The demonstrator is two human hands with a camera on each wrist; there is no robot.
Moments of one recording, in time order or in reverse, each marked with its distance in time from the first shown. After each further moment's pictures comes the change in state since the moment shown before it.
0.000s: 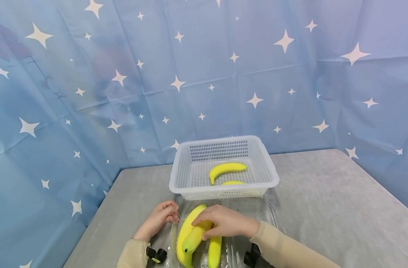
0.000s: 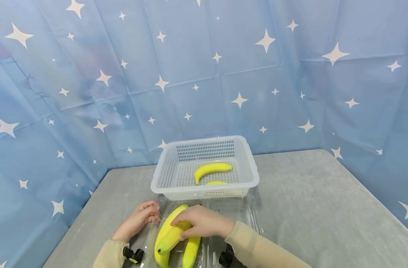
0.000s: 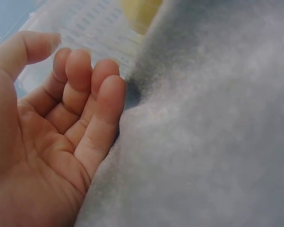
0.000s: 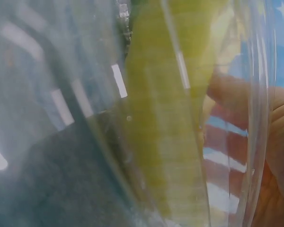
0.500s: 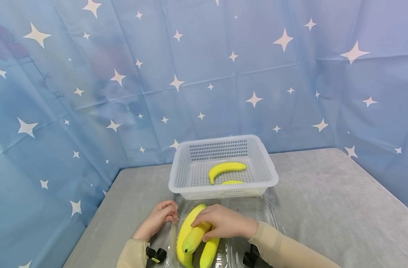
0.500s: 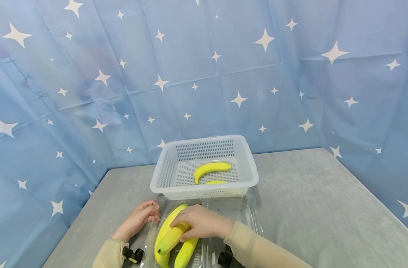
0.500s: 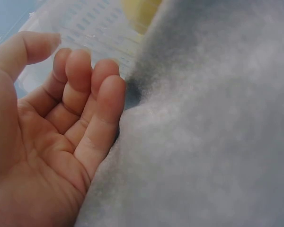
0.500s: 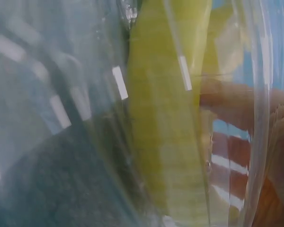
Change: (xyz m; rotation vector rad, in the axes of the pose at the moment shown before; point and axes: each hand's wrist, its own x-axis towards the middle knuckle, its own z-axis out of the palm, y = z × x) left_hand -0.001 0.003 0.001 -0.011 -0.010 0.012; right_hand 0.001 0.000 0.005 -0.108 0.010 0.005
